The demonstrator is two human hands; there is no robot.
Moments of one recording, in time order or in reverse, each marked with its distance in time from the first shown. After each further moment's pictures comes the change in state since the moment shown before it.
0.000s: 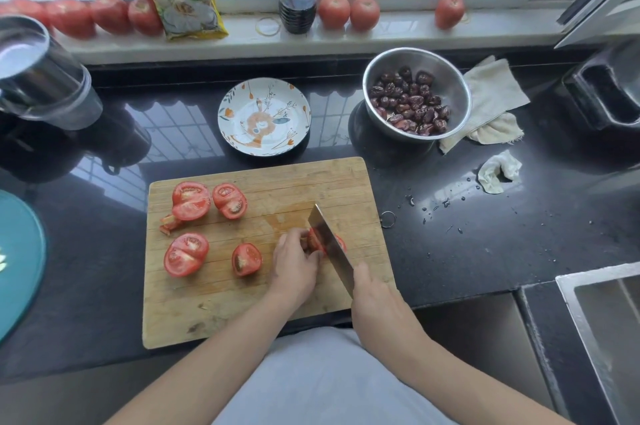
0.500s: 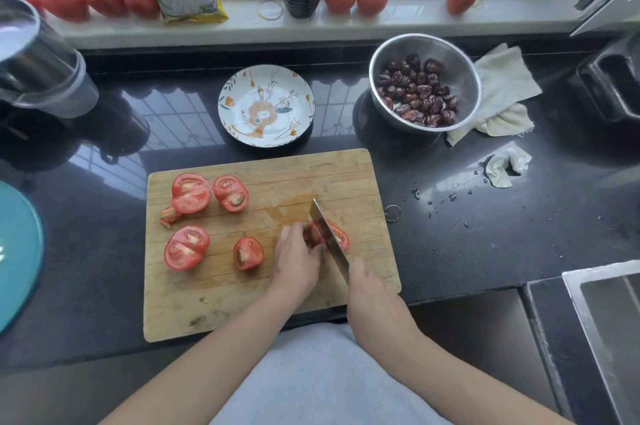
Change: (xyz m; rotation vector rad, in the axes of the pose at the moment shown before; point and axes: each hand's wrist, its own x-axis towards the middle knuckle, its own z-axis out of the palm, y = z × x) left_hand 0.002 -0.004 0.001 0.034 -0.011 -0.002; right_hand 0.010 -0.011 0.011 -0.065 -0.014 0.067
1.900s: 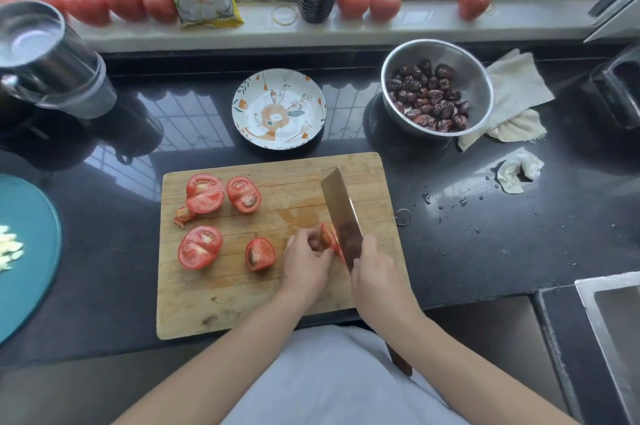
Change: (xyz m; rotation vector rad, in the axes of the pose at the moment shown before) left_hand -0.010 0.007 -0.010 -0.149 -0.013 -0.138; right_hand 0.025 -0.010 -0.010 0.293 0.150 -0.020
